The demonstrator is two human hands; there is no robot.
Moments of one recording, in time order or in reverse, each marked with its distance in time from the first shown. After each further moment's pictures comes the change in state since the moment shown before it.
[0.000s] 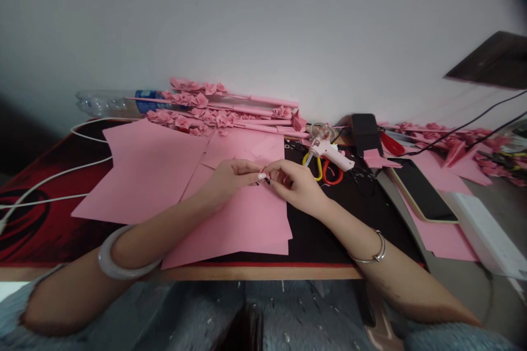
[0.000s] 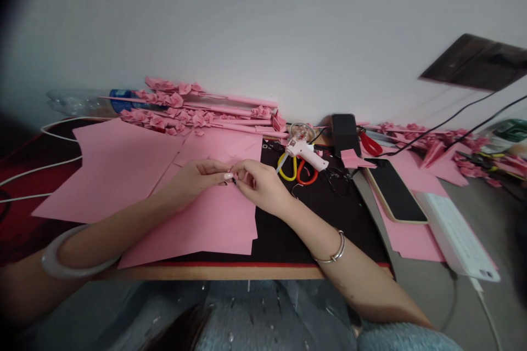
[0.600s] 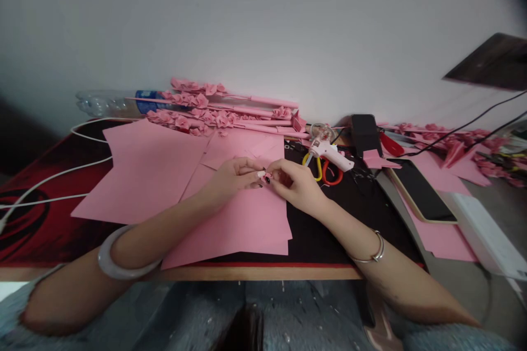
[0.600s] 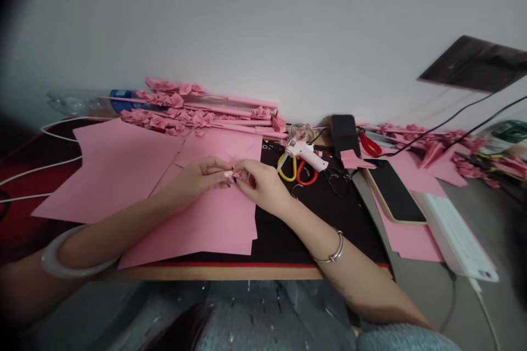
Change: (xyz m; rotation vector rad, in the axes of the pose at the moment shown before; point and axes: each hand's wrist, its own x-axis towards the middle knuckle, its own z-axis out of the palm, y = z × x) left_hand -0.002 0.009 0.006 -0.143 0.017 -0.120; right_hand -0.001 0.004 0.002 -0.056 0.015 -0.011
